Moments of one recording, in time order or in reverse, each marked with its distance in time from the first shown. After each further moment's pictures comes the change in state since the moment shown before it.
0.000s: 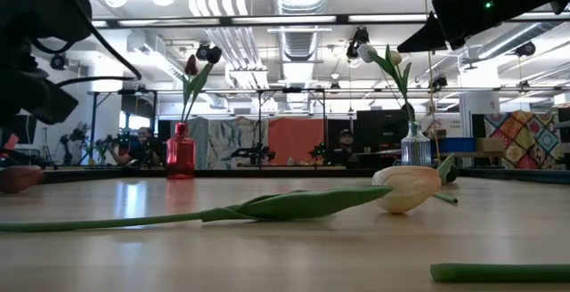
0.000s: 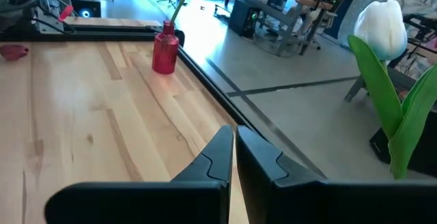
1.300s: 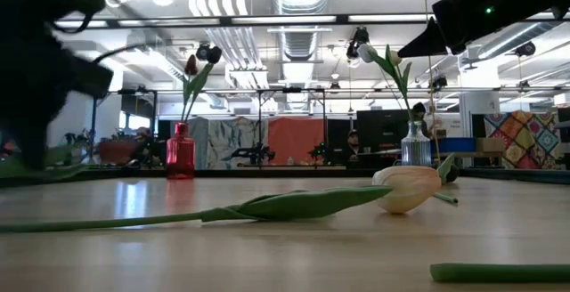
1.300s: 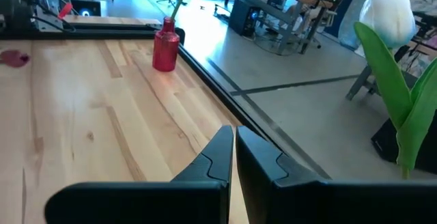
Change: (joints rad) left arm 0.003 0.021 0.053 0.134 -0.285 0.276; right arm 0.000 0.000 -0.034 0.034 0.000 0.008
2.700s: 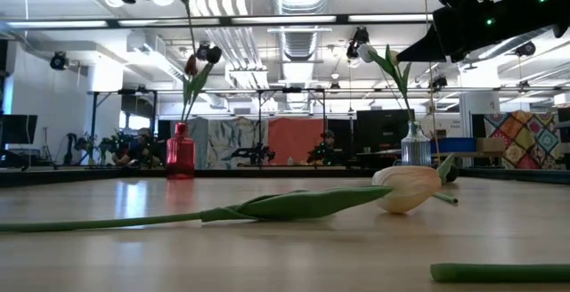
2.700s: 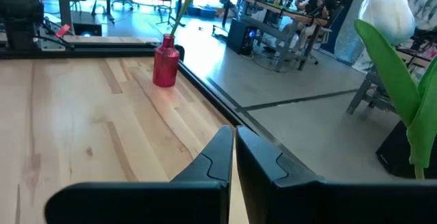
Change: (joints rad) left arm 0.715 -0.419 0.044 1.187 -0.383 1.512; right arm 0.000 0.000 -0.111 0.207 0.000 -0.017
